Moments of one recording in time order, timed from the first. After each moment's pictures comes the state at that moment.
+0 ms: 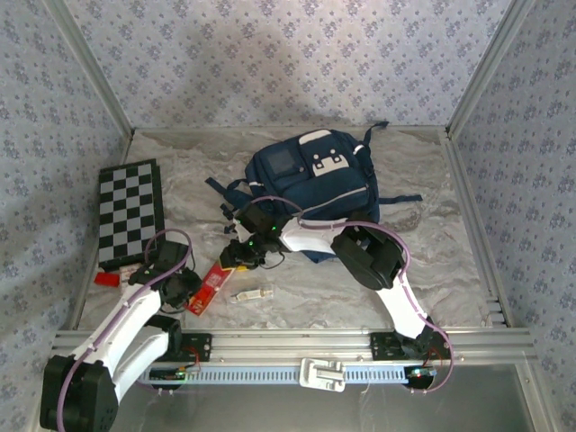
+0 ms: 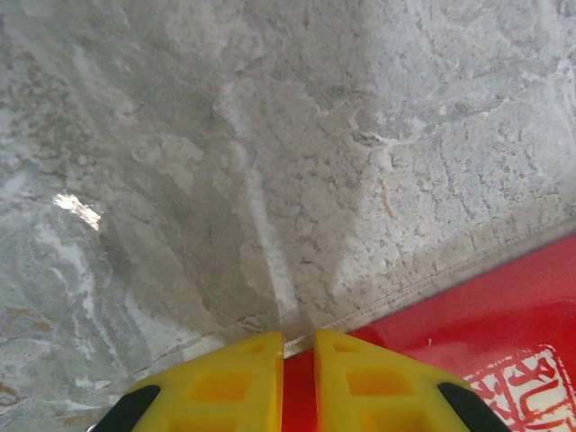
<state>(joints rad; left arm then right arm) -0.24 0.83 0.35 -0.78 -0.01 -0.96 0.97 2.14 1.44 -0.21 -0.60 0.84</state>
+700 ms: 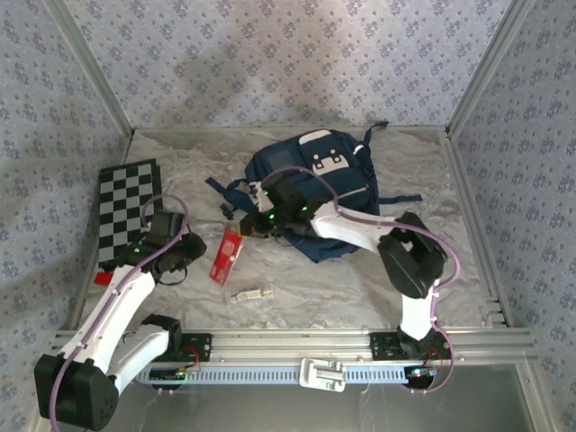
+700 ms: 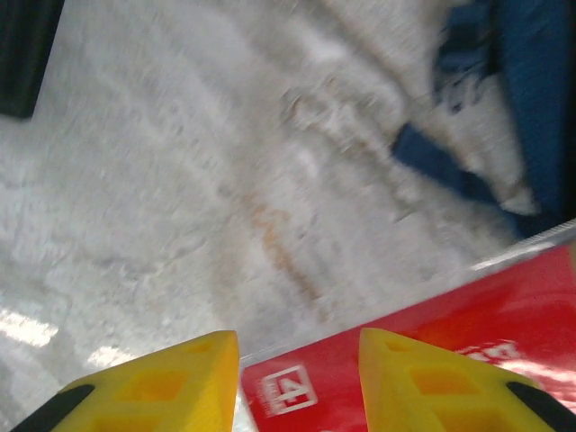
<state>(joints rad) -0.24 0.89 0.68 -0.78 -0.01 -0.82 0.83 1.84 1.32 -0.18 -0.51 0.83</state>
